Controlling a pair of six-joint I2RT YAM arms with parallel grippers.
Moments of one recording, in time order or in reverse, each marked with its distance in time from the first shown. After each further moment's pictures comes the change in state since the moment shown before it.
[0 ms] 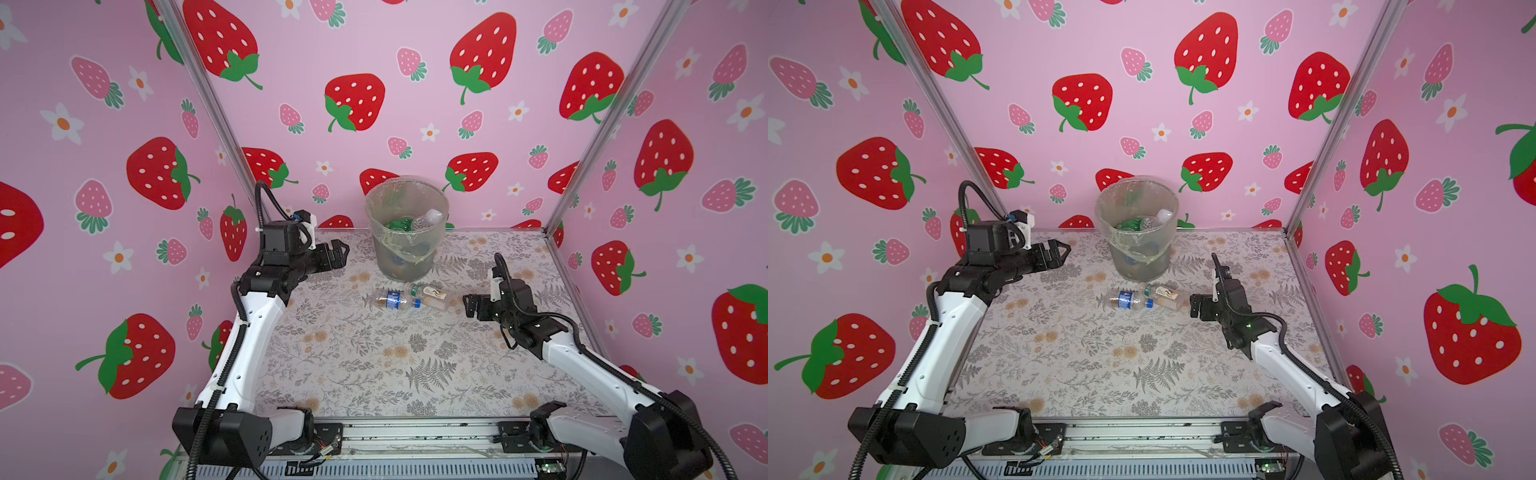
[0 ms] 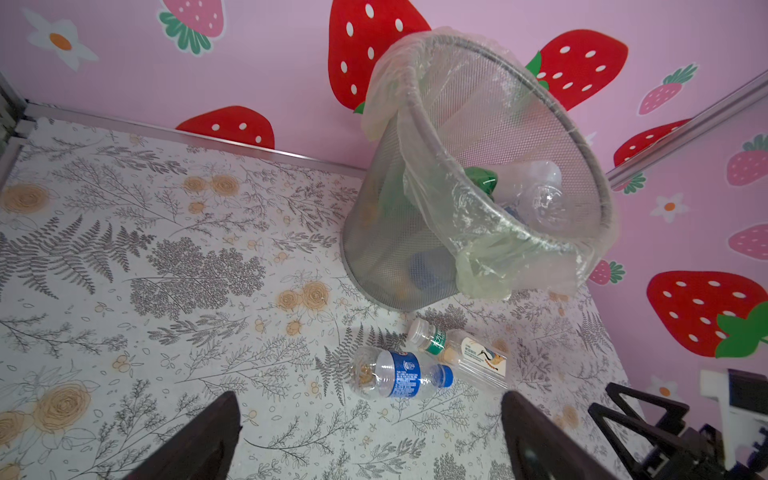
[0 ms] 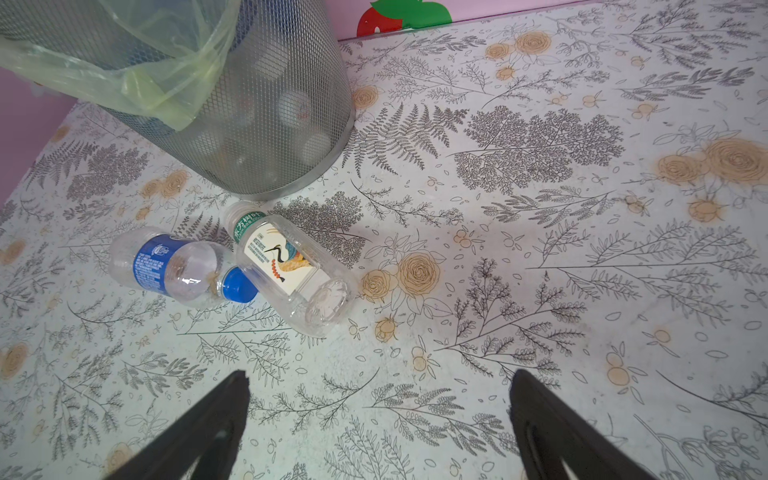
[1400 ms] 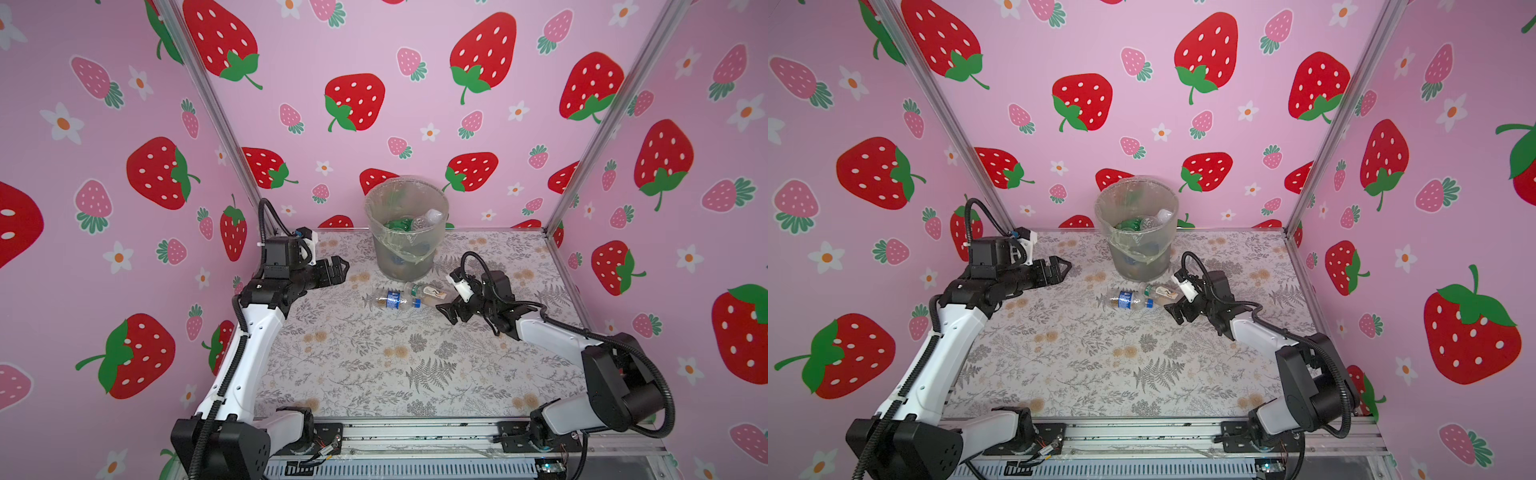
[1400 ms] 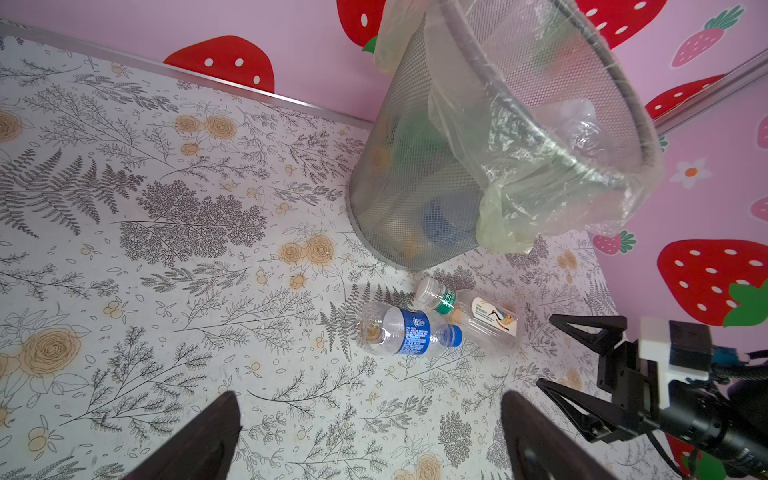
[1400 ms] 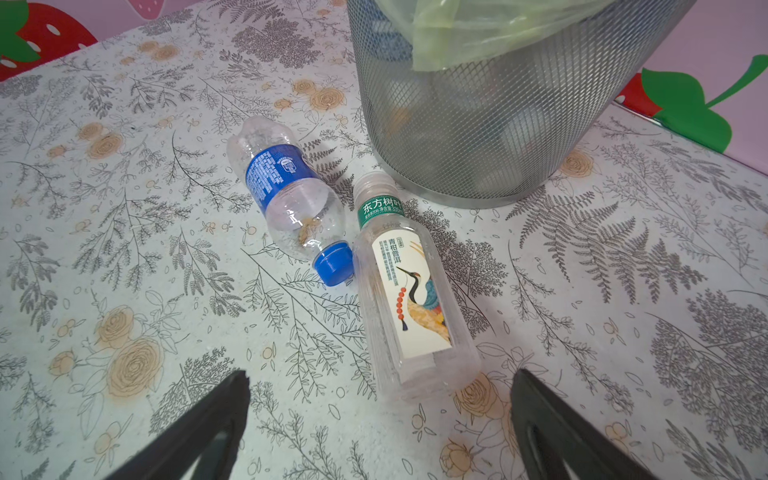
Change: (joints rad) left arm 0.018 -0.069 -0.119 -0.017 0.021 0.016; right arm 0.000 0.335 0.064 0.290 -0.439 -0.554
